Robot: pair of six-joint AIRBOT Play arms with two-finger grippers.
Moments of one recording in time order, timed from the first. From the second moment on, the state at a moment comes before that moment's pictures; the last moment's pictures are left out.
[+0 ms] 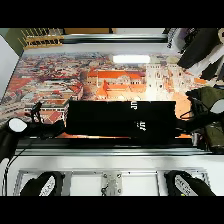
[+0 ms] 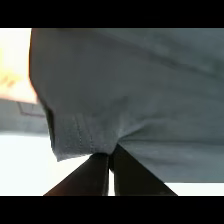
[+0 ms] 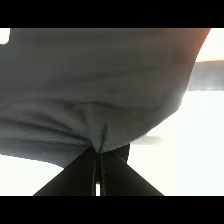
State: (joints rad) left arm 0.17 -0.88 0.62 1.10 -1.16 -1.60; right arm -0.27 -1.04 0.88 -1.33 1.47 1.46
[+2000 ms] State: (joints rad) left arm -0.26 -1.47 1.24 1.10 -1.02 -1.59; right arm -0.64 -1.68 1.10 -0.86 1.29 1.04
